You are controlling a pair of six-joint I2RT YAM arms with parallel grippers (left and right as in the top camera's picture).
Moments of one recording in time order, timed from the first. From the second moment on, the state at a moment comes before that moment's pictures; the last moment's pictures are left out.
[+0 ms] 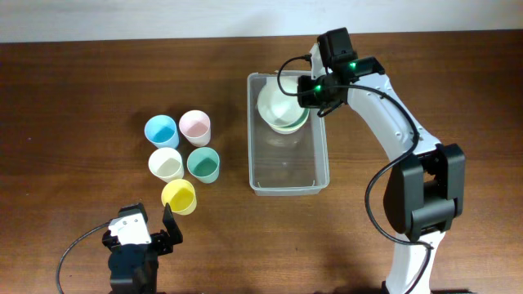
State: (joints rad) left arm 0.00 0.01 0.16 -0.59 -0.16 -0.16; right arm 0.25 2.10 1.80 -0.81 -0.26 0.26
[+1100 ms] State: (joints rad) left arm 0.00 0.01 0.16 -0.59 -0.16 -0.16; right arm -0.12 1.93 2.21 -1.39 -0.26 0.30
